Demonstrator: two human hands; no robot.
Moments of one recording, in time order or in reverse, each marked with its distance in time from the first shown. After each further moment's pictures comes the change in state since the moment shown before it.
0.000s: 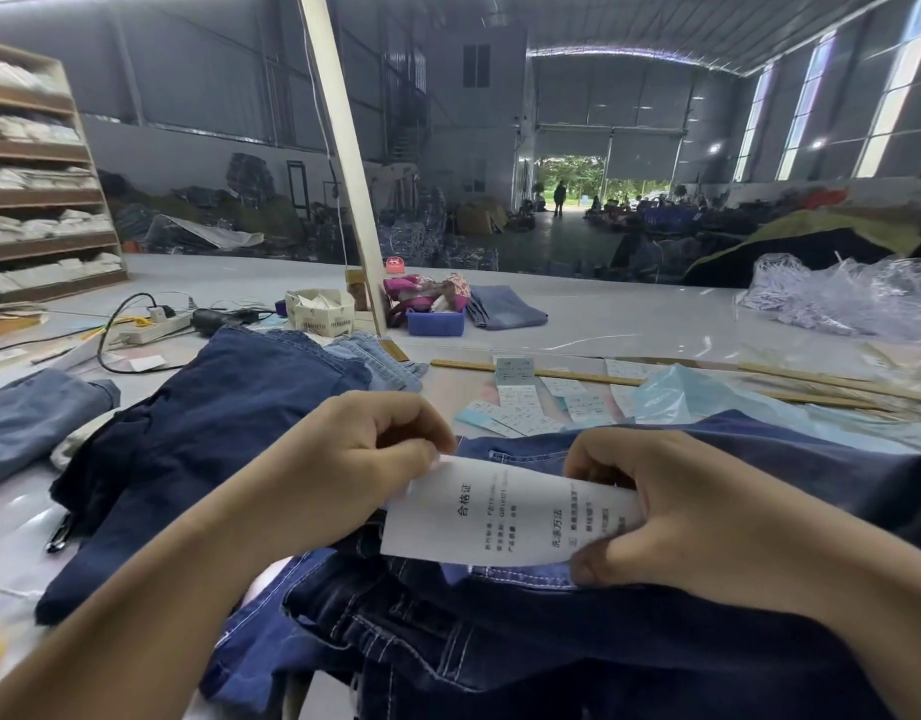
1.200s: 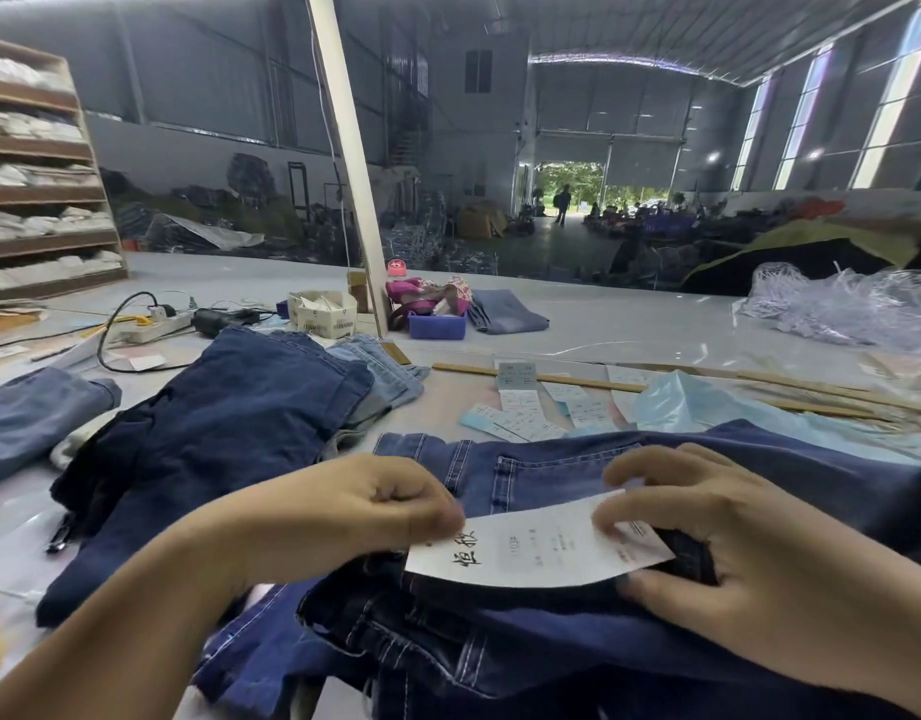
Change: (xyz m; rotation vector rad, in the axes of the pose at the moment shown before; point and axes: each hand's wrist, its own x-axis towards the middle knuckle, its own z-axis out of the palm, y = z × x) left_hand -0.001 -0.027 -0.007 0.143 -0.435 -0.111; right_hand -0.021 0.012 0.002 -0.284 -0.018 -0.099
